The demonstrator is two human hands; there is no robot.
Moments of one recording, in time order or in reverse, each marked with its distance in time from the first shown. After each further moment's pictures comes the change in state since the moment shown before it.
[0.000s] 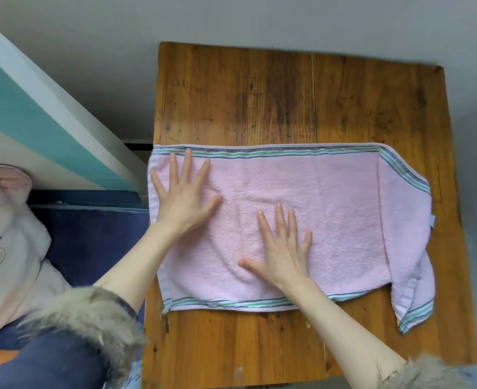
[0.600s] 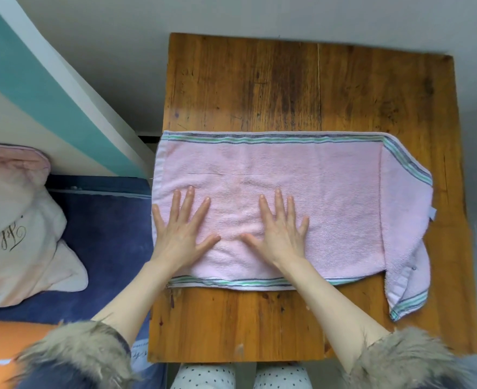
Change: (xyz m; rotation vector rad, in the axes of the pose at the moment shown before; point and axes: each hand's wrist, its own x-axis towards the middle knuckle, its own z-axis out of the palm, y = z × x) left_hand -0.091 -0.018 0.040 0.107 -0.118 0.020; right_hand 0.000 -0.005 0.001 0.102 0.057 -0.020
